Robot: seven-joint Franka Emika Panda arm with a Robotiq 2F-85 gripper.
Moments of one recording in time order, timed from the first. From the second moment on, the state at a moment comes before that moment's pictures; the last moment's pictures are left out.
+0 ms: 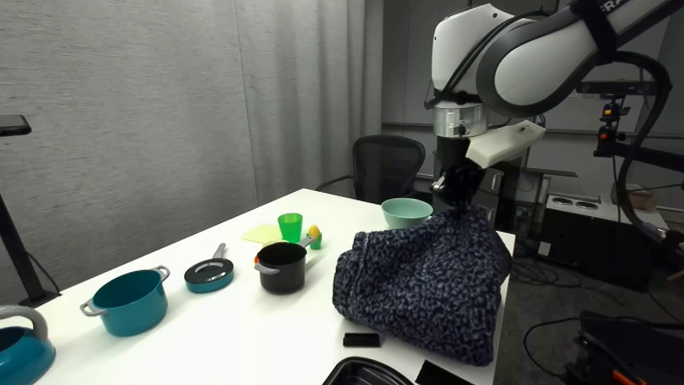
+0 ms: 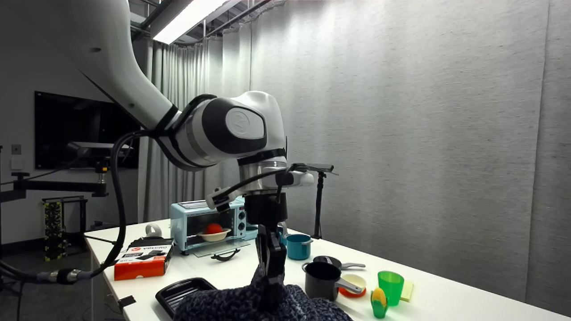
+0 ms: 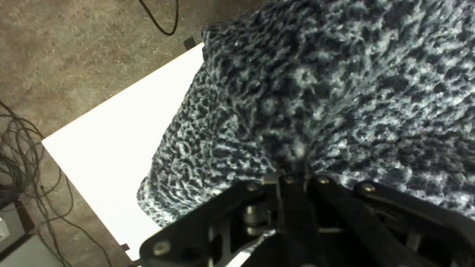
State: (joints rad) arm -0.09 -0.16 -0.06 -2.38 -0.28 2.20 0.53
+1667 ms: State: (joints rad) arm 0.05 0.10 0.09 -2.17 -0.09 2.39 0.20
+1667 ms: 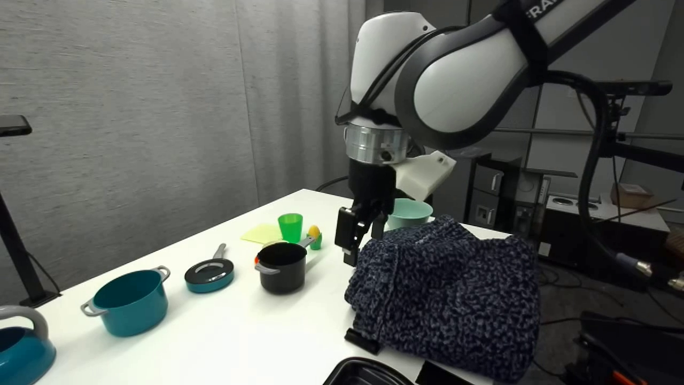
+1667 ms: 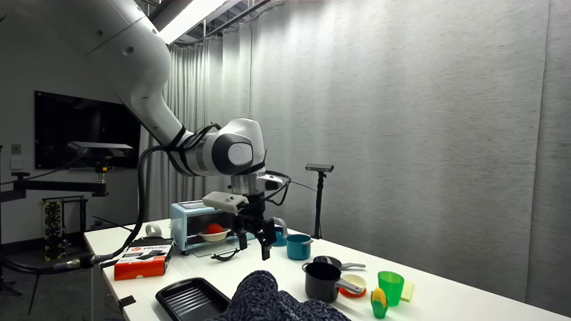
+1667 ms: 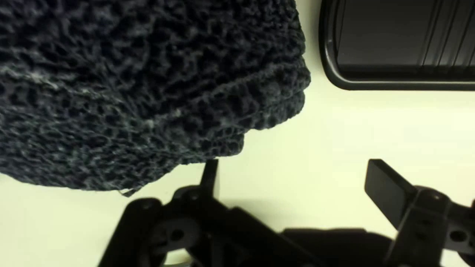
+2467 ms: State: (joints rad) arm 0.05 0.11 0.08 -2.07 -0.19 1.97 -0.17
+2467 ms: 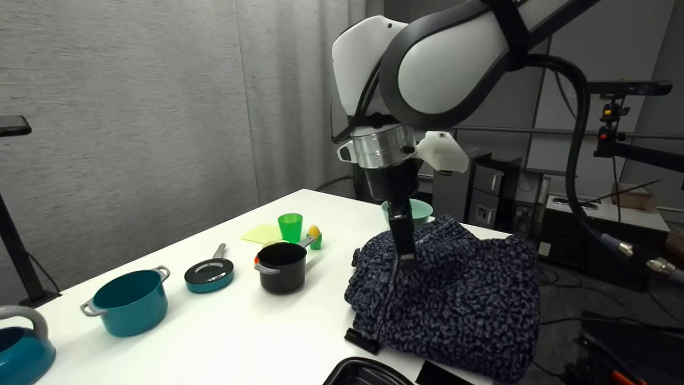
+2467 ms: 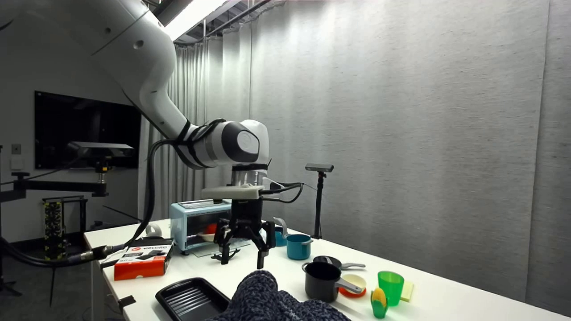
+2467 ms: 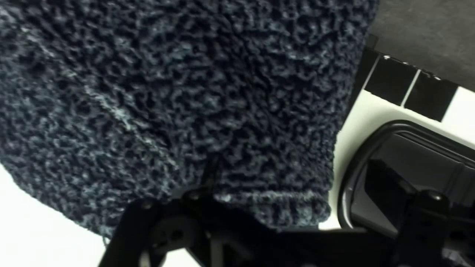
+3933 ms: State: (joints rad) arm 0.05 0.09 -0.03 -2.22 -0.43 2.30 0.38
